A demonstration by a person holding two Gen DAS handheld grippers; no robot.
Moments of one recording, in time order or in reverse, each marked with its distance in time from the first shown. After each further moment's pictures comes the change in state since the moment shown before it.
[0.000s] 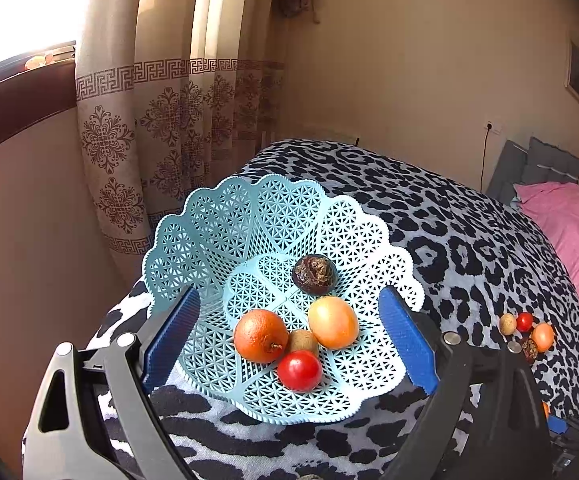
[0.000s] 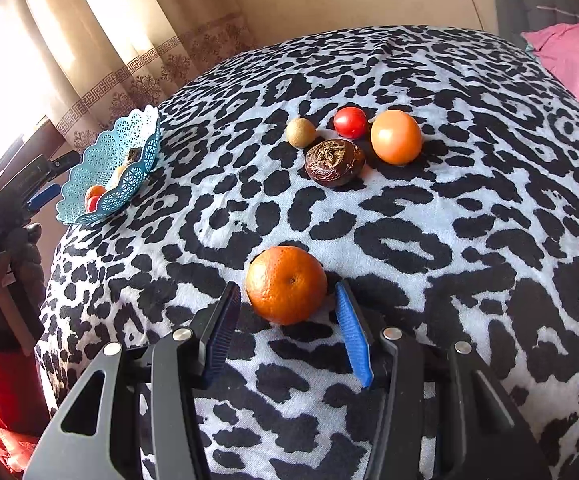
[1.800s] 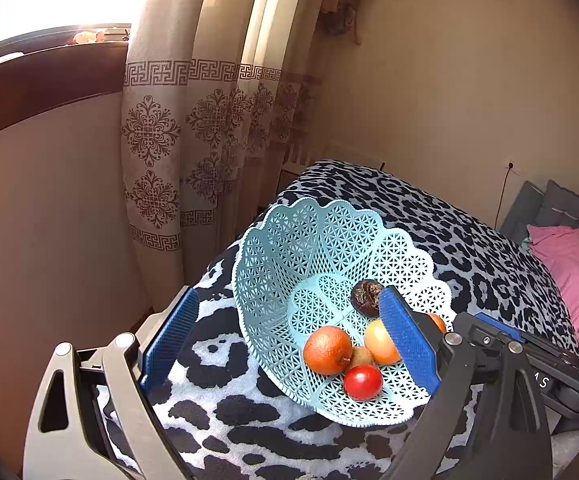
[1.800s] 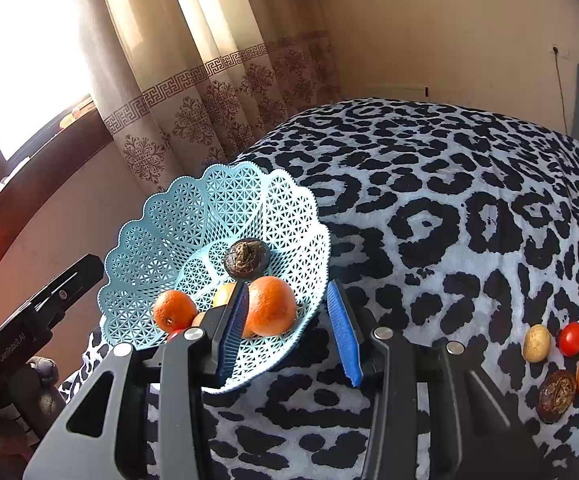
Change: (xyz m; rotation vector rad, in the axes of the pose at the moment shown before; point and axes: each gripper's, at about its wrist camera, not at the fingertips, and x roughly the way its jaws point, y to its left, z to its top) left arm -0.016 0.054 0.005 -0.130 -0.050 0.044; right arm 0.087 0.175 0.118 -0.214 -0.090 0.120
